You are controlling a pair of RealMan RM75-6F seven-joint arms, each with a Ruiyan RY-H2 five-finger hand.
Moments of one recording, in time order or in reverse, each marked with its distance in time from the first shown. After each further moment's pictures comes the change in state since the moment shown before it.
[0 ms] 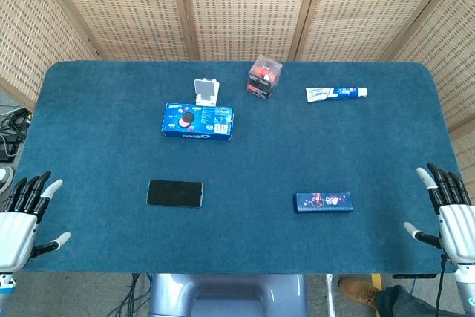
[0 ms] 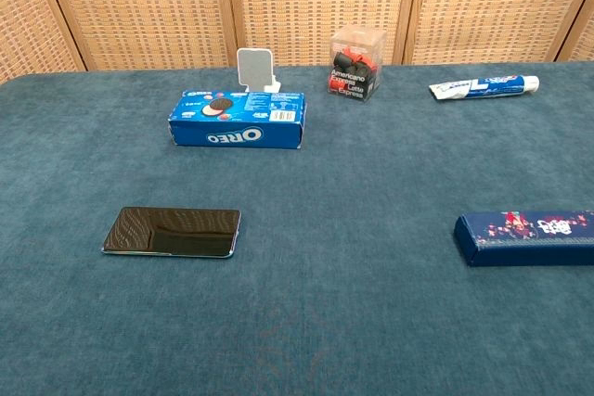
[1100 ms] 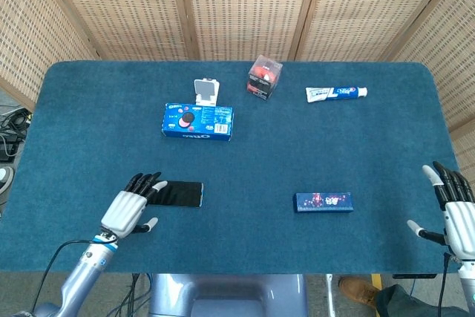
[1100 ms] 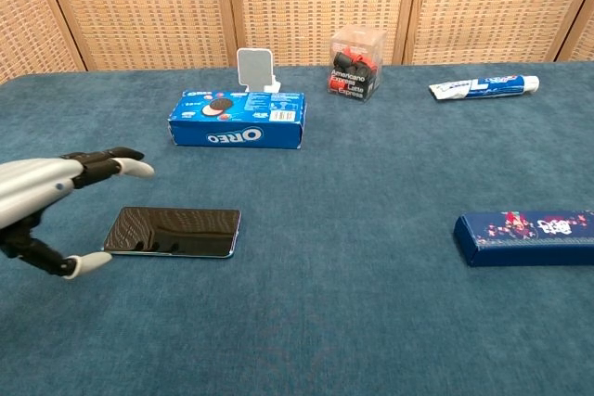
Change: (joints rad) left arm -0.294 -0.431 -0.140 0.169 -0.231 -0.517 0.181; right arm 0.009 0.012 0.011 0.011 0.043 -0.037 0.068
